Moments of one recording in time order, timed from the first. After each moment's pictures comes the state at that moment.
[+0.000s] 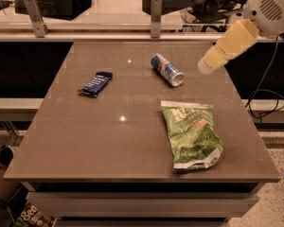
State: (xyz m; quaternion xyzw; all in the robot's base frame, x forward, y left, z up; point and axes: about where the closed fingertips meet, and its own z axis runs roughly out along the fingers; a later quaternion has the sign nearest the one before) arm 0.514 -0.185 1.014 -0.36 0.89 0.04 0.26
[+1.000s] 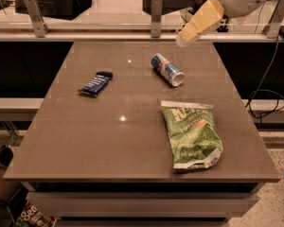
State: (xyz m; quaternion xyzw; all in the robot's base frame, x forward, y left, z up) arm 0.592 -0.167 1.011 -0.27 0.93 0.05 0.24
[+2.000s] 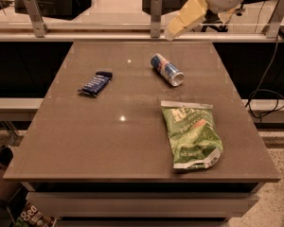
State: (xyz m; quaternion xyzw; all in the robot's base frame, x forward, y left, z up) arm 0.628 -0.144 1.006 -0.27 0.93 0.07 0.23
